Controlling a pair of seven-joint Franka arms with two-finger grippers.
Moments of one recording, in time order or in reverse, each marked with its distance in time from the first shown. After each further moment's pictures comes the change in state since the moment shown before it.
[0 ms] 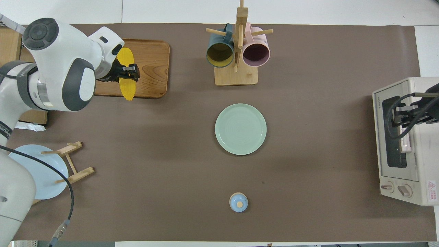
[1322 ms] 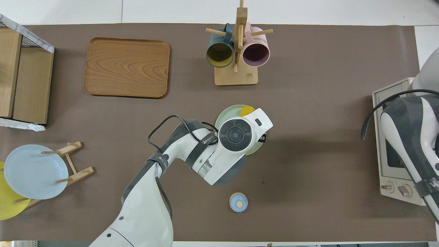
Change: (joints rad) left arm -0.625 0.026 -0.021 -0.189 0.014 0.291 -0.351; right arm -0.006 0.098 -0.012 -0.181 -0.346 0.218 0.027
